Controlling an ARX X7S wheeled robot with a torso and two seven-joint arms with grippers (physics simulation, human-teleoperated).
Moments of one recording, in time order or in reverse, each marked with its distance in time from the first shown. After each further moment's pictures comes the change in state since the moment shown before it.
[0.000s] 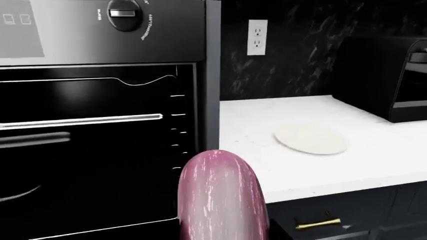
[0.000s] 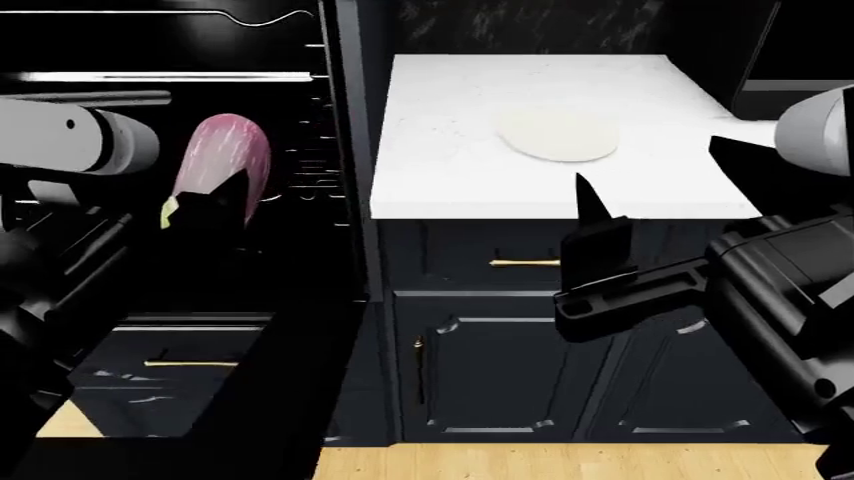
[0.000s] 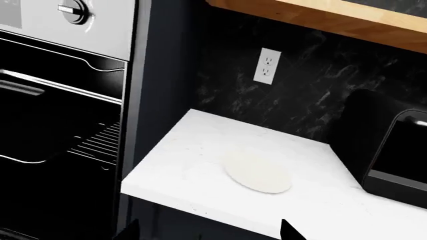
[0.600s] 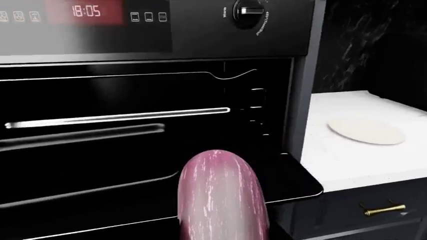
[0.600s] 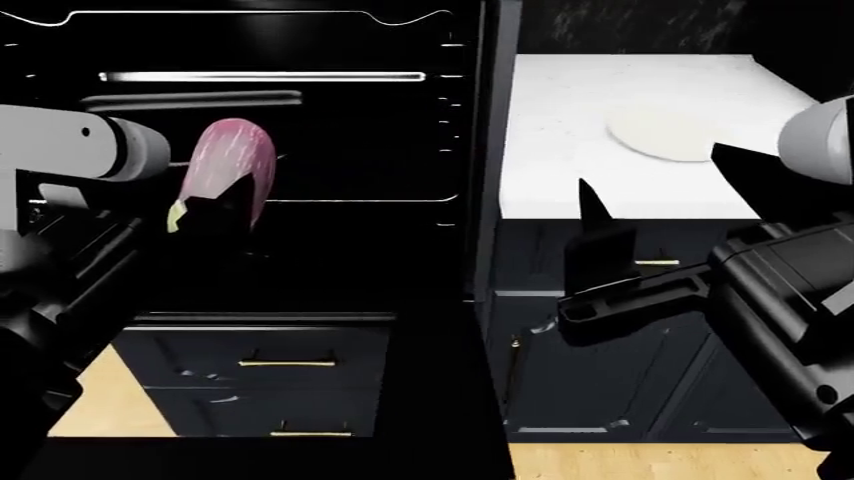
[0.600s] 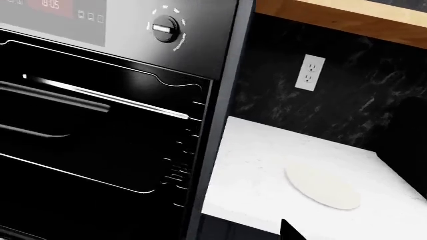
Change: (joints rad) left arm 0.010 0.004 0.016 0.003 0.029 0.007 0.018; right arm -0.011 0.022 -0.012 -0.014 -0.010 -0.026 -0.010
